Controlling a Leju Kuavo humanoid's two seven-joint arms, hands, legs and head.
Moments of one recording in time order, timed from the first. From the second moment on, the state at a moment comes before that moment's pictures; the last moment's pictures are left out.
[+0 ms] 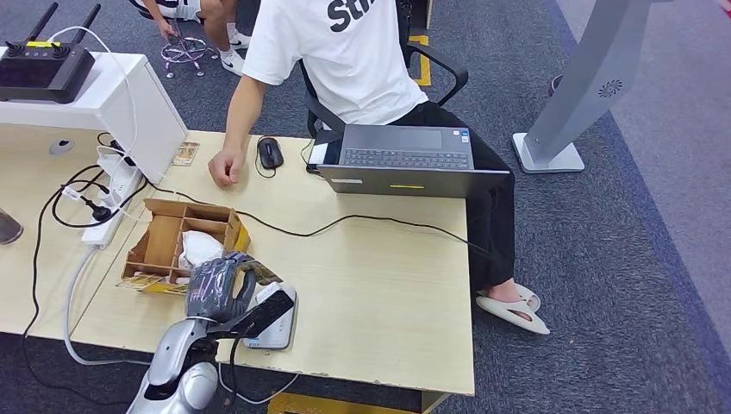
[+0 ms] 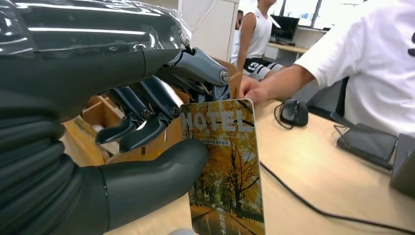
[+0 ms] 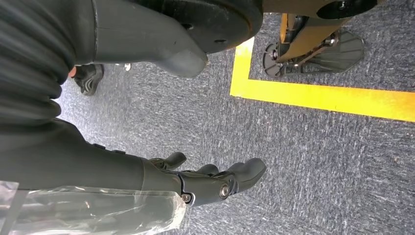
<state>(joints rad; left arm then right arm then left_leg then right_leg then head) -0.10 0.02 -0.28 -1.14 -1.06 0.20 -0.06 -0.06 0.10 0.58 -0.16 -0.36 -0.49 -0.01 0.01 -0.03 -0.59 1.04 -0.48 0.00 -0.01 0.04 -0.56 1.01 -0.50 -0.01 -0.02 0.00</state>
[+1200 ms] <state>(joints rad) -0.34 0.26 -0.19 -1.38 -1.17 0.28 0.04 -0.05 0.11 0.59 -0.16 -0.36 -0.48 -0.03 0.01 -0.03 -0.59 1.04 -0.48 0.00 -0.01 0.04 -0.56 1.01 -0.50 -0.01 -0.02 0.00</state>
